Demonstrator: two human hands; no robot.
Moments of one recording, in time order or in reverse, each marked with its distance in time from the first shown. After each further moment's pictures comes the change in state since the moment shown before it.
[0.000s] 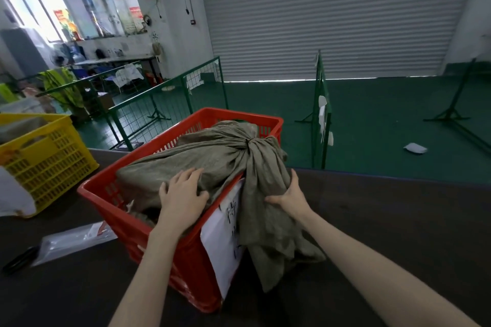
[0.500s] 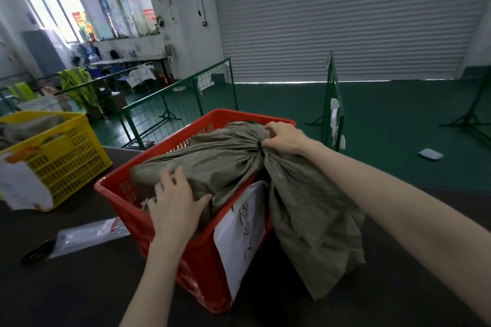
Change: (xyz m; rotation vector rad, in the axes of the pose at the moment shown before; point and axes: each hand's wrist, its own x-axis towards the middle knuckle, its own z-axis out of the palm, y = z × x) left_hand -0.024 -0.012 -0.017 0.075 0.198 -0.157; right_hand 0.053 -0.150 0.006 -0.935 -0.091 -0.447
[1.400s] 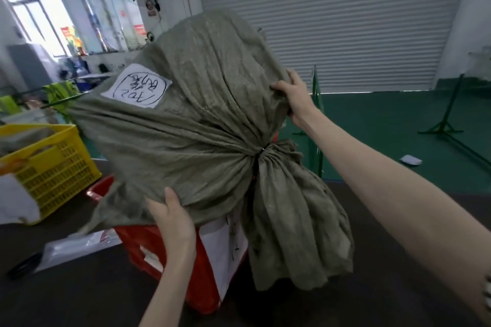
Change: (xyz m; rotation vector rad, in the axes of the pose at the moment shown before) left_hand -0.037 0.018 0.011 -1.327 0.328 -0.333; right_hand -0.042 -0.032 -0.098 1.298 0.394 -0.097
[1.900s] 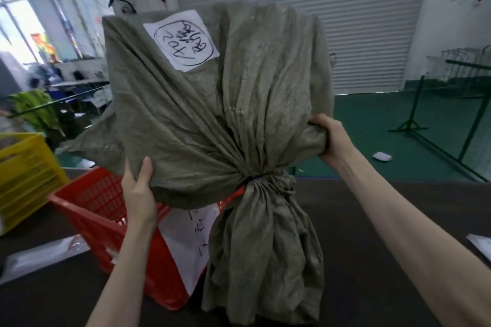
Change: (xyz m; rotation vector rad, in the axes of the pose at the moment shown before) left_hand -0.018 0.046 0.030 -0.264 -0.316 0.206; right_hand -0.123 -0.024 -0.143 0.201 0.115 0.176
